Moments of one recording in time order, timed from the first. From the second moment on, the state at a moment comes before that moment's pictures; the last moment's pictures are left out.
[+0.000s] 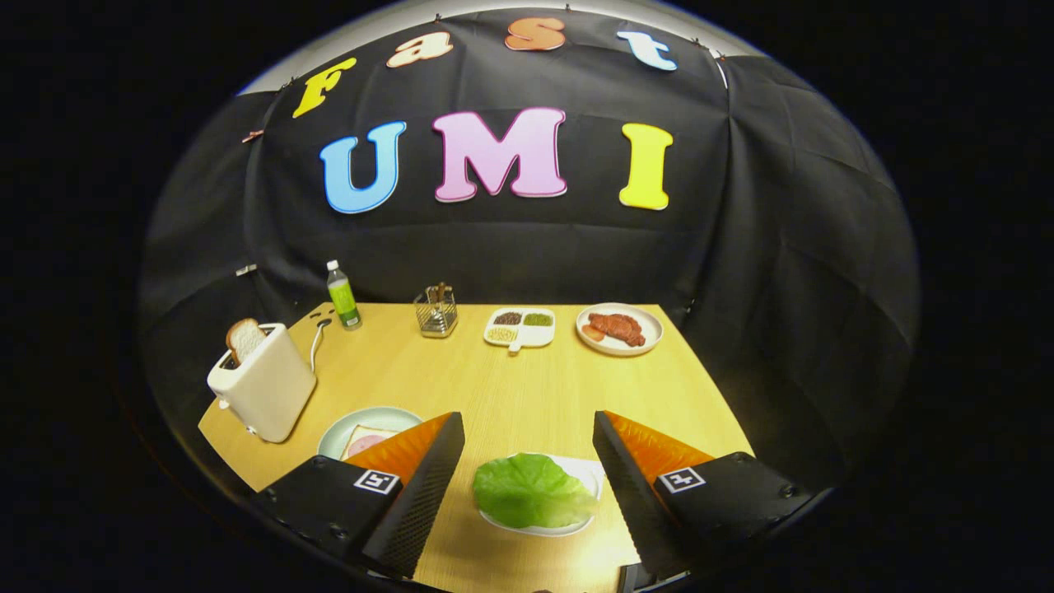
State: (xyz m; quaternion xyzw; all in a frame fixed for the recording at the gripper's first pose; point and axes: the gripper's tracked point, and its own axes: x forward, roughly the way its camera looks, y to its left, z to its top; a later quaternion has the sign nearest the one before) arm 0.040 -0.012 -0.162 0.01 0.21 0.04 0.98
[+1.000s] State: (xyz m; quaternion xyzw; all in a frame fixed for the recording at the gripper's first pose) arm 0.059 -0.017 -0.344 -0.03 0.38 0.12 0.92
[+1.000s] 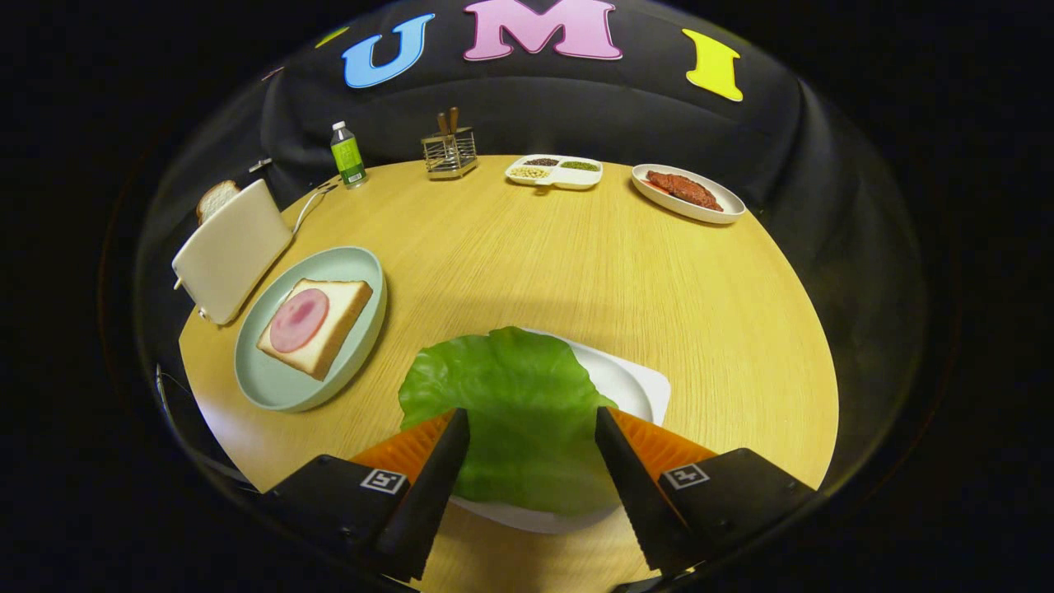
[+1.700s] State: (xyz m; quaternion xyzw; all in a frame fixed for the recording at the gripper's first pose) arm 0.057 -0.016 -0.340 -0.05 0.37 0.14 0.92
